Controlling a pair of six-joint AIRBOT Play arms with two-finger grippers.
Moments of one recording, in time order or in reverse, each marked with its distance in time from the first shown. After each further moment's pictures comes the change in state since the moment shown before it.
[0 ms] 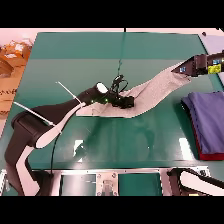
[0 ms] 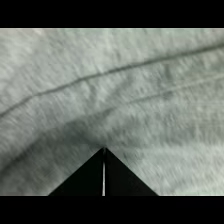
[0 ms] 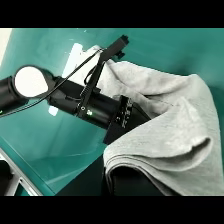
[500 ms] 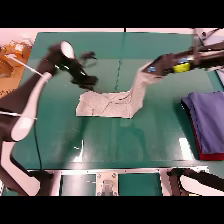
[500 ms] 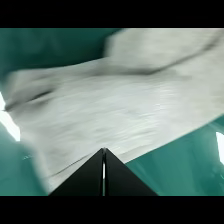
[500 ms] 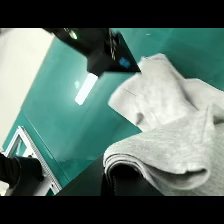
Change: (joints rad) left arm 0.345 0.128 0.365 0.745 -0.695 -0.240; right arm 0.384 -0.029 -0.045 0.054 -0.246 0.064
